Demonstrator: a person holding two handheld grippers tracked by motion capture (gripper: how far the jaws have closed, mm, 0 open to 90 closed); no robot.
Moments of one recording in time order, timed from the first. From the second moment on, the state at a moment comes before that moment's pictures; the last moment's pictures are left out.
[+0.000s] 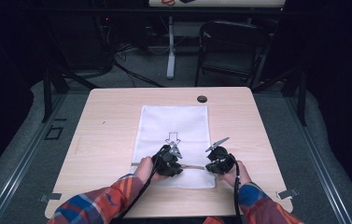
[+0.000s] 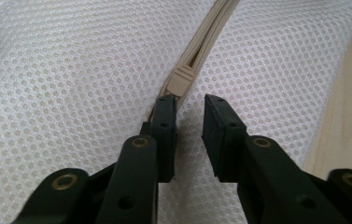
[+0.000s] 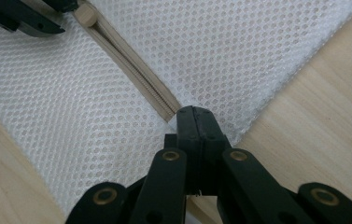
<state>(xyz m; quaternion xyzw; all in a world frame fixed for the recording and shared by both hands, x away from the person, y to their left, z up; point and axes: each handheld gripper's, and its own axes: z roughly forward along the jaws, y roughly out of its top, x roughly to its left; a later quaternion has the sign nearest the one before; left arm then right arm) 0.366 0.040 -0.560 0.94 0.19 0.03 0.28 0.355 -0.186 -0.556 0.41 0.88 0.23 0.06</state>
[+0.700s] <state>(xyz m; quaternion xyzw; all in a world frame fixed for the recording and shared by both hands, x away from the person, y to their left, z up) 0.374 0.029 -0.556 0.94 0.17 0.04 0.29 0.356 -0.187 -0.556 0.41 0.88 0.23 0.06</state>
